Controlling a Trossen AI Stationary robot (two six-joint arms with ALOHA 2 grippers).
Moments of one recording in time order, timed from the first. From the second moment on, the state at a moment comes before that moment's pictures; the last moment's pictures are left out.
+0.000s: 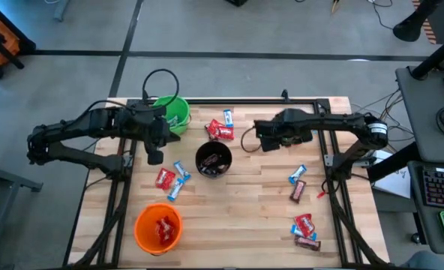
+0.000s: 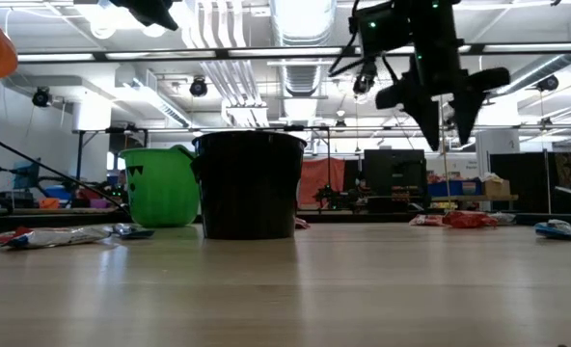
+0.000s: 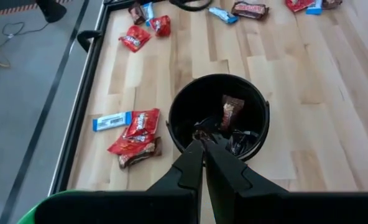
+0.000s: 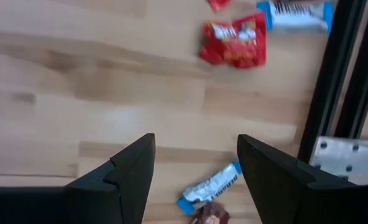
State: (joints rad) left arm 0.13 1.00 1.20 -0.89 -0.04 0.24; right arm -0.22 1.60 1.30 -1.38 0.19 1.18
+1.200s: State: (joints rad) left arm 0.13 0.92 1.20 -0.90 -0.10 0.32; right arm 0.10 1.51 0.98 -1.24 0.07 2.02
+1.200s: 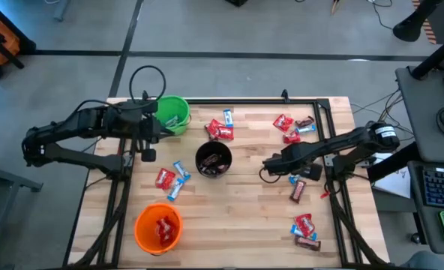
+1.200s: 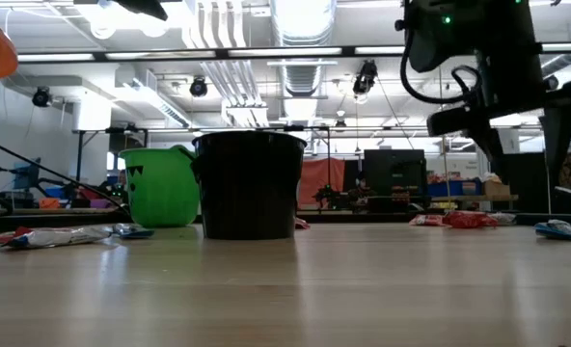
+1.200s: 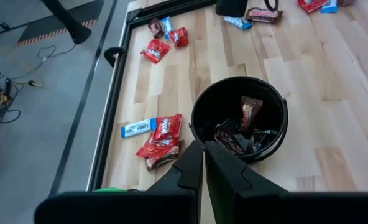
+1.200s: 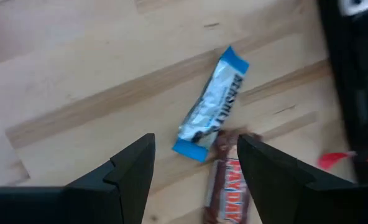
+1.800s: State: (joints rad) left arm 0.13 0.92 1.20 -0.93 -0.10 0.38; right arm 0.11 1.51 0.83 -1.16 0.02 2.22
